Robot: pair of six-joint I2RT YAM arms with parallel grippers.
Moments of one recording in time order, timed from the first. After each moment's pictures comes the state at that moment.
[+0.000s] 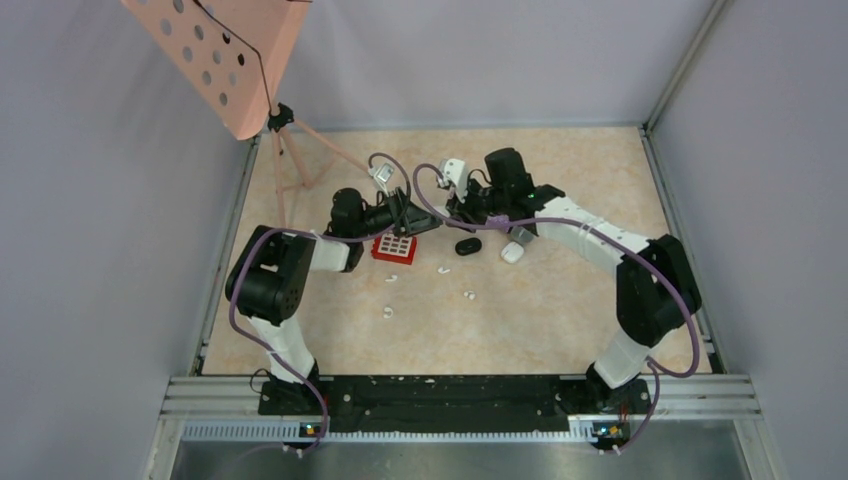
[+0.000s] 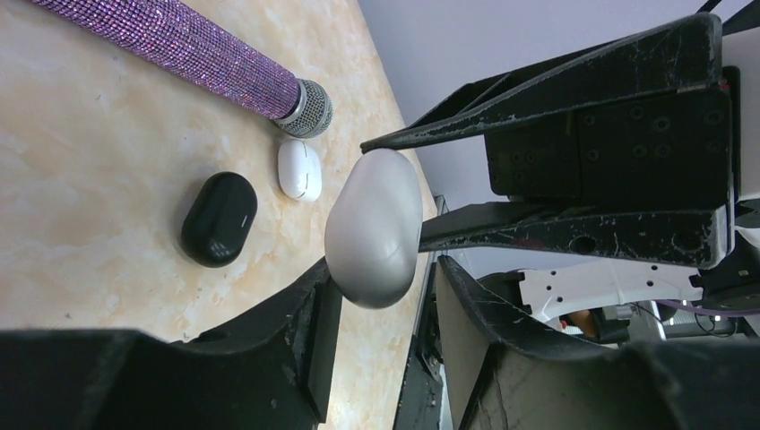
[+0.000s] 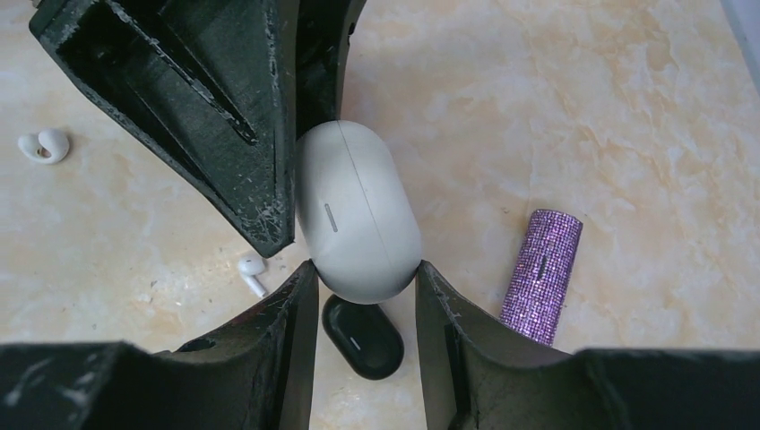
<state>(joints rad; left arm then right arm) -0.31 1.82 0.77 0.99 0.90 -1.08 0.57 1.67 1.26 -0.23 -0.49 -0.53</state>
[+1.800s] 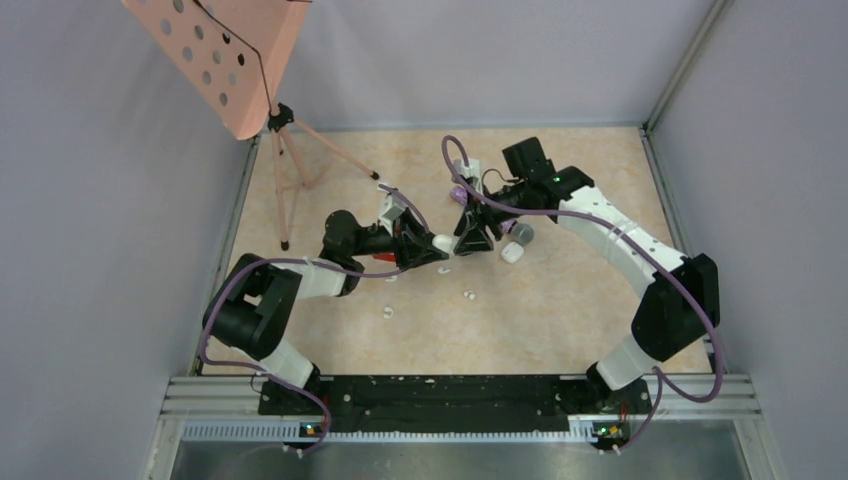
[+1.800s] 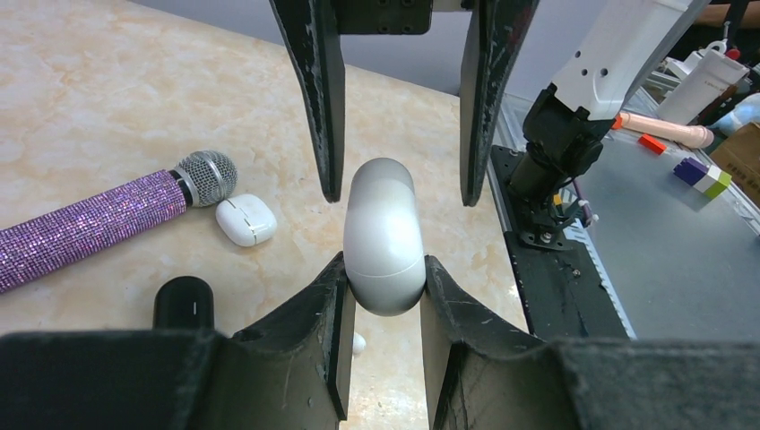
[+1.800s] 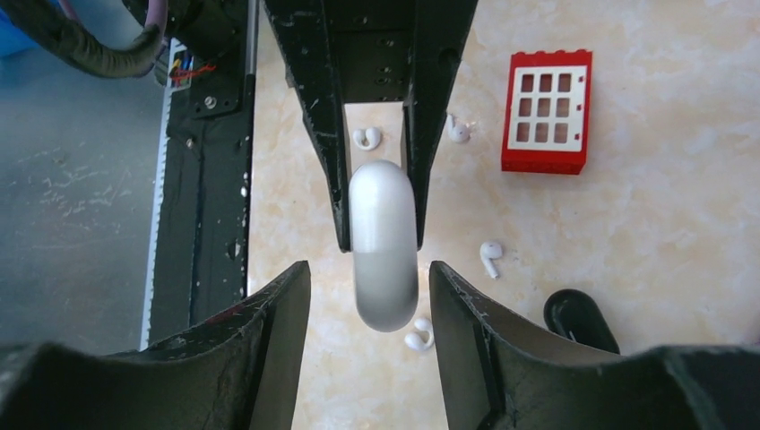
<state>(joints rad) -0.43 1.60 0.60 1.23 1.12 -0.48 0.52 1.57 1.40 -0.72 -0.96 -0.50</state>
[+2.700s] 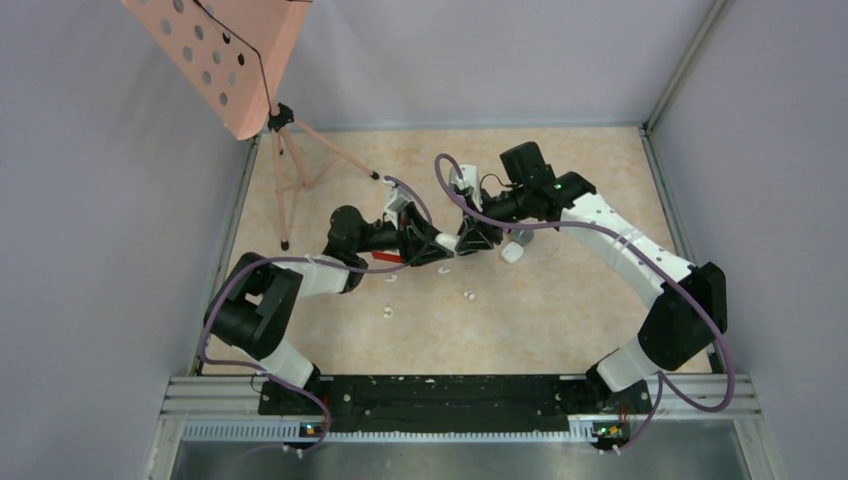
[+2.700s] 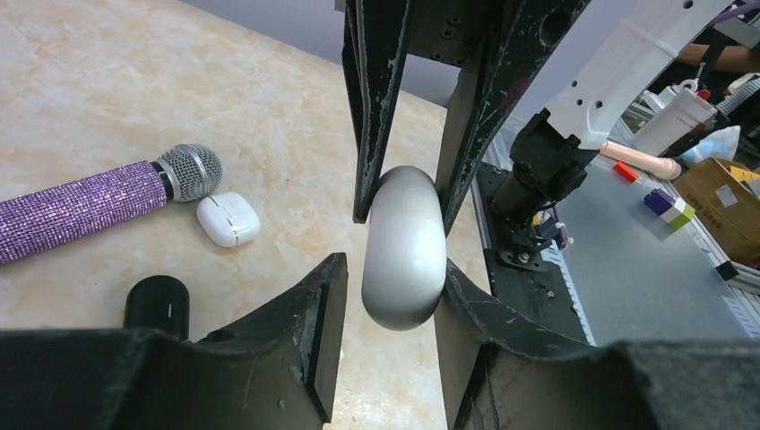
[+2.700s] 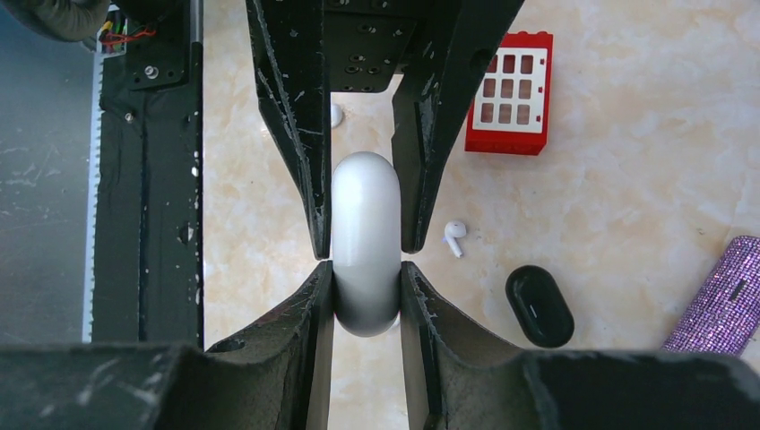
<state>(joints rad) -0.44 1.60 0.64 1.16 1.08 -0.55 0.56 1.52 1.37 -0.72 -0.82 -0.56</state>
